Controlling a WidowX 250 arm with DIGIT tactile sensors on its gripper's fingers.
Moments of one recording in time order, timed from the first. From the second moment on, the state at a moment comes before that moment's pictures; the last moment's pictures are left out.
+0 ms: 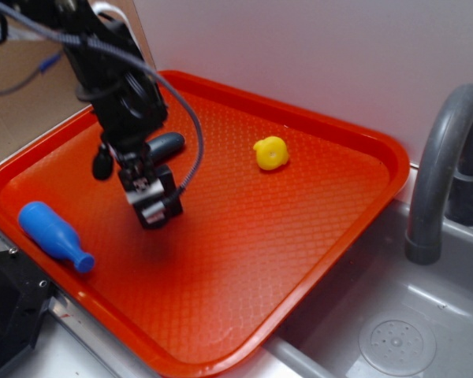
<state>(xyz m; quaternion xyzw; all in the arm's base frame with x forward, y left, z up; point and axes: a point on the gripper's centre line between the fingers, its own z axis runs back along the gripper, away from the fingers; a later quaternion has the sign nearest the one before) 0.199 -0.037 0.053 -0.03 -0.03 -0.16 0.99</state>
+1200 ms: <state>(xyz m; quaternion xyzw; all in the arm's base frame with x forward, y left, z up) 0.211 0.027 0.195 0.03 -0.06 0.00 1.00</state>
